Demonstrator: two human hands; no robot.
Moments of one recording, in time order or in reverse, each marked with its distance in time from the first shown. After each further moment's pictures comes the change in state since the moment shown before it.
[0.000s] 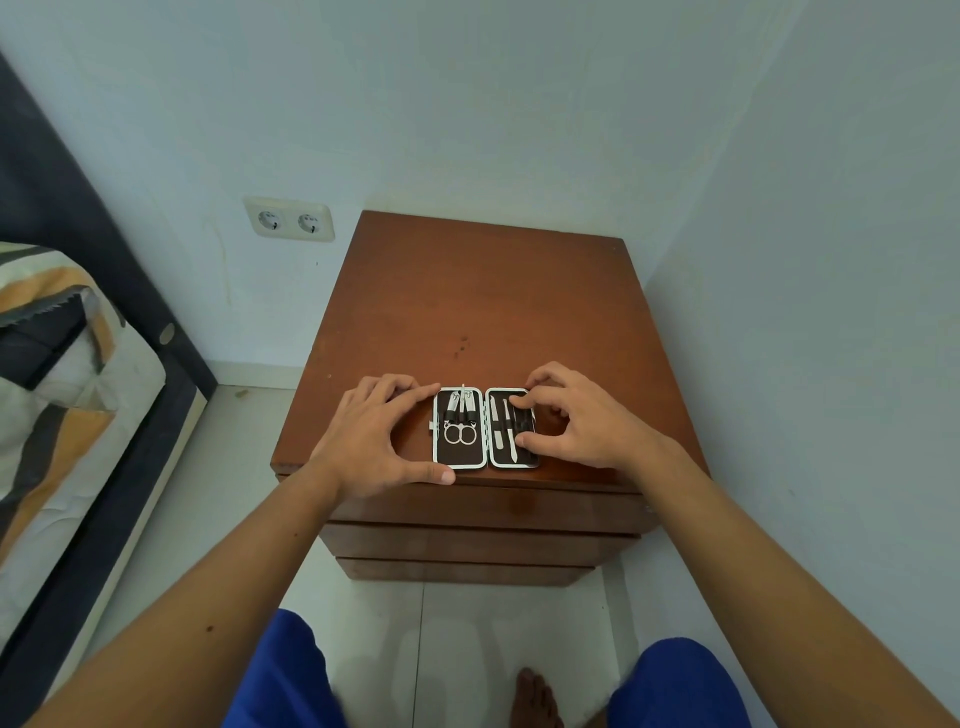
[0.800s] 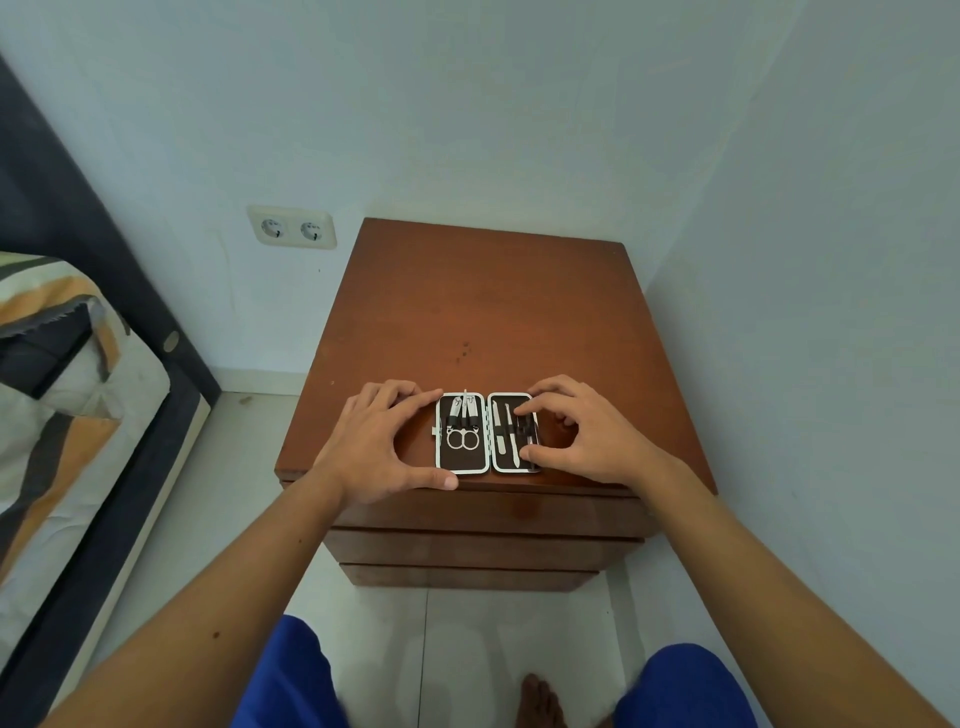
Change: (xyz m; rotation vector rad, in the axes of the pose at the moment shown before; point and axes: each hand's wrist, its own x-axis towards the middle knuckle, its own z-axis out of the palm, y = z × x) left_hand 0.000 0.000 0.000 -0.011 0.011 0.008; right_hand -0.012 0.001 0.010 0.128 0.077 0.018
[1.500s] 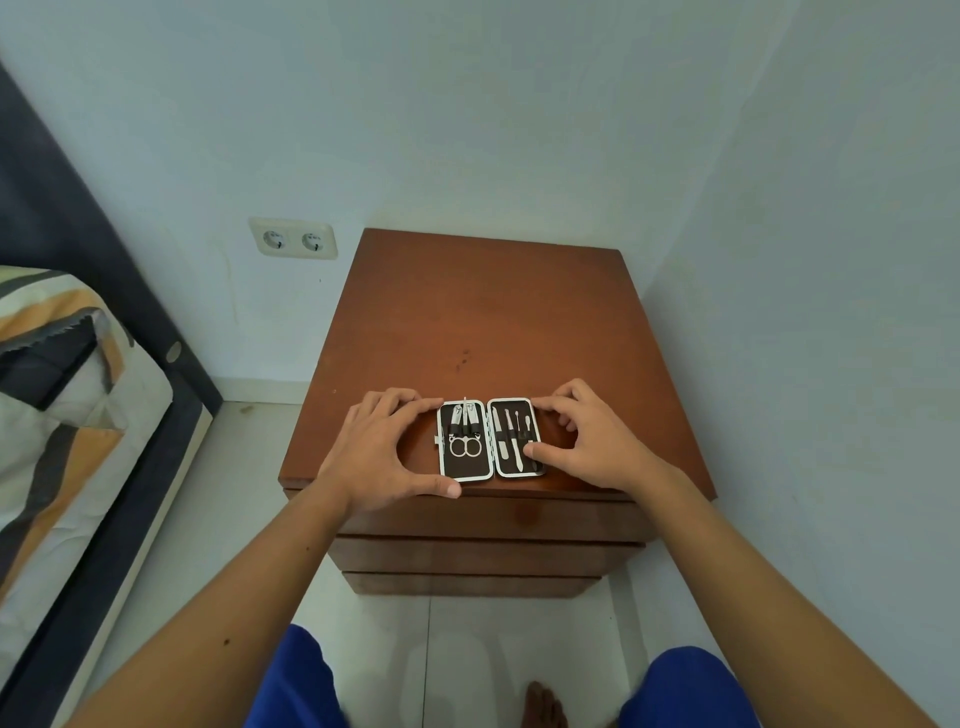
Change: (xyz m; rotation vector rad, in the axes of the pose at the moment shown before) left_hand 0.000 0.001 0.002 -0.029 0.008 -0.025; right_hand -0.004 -0.002 0.003 0.080 0.053 0.138
